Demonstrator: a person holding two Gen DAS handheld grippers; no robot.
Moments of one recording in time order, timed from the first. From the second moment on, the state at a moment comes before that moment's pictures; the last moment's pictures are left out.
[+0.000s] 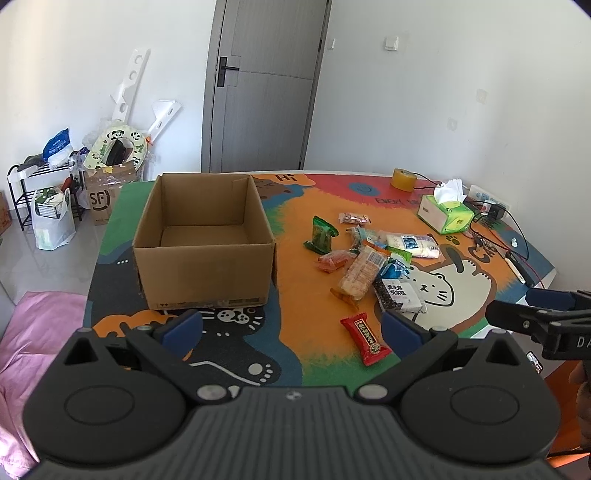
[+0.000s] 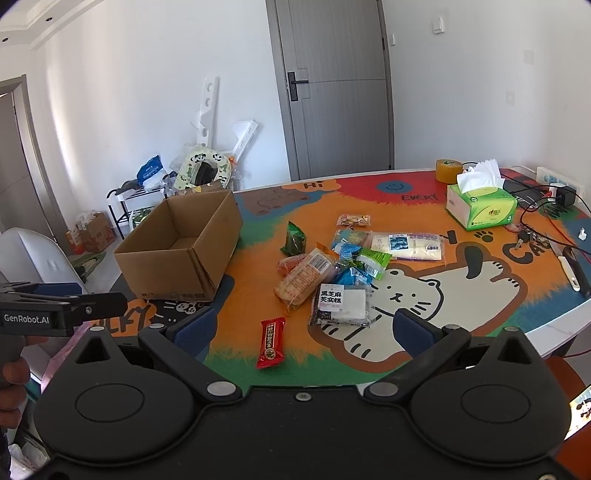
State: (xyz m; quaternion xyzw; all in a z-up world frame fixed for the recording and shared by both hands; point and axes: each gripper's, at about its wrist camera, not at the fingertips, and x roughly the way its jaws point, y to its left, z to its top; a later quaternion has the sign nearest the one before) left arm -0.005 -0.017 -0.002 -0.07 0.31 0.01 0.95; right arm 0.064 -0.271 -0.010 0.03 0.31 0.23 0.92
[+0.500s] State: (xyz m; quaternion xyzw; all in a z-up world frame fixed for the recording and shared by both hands) left arm 0.029 -0.032 -0.023 -0.08 0.31 0.01 0.95; right arm 0.086 -0.283 -0.035 0.04 0.31 0.23 0.92
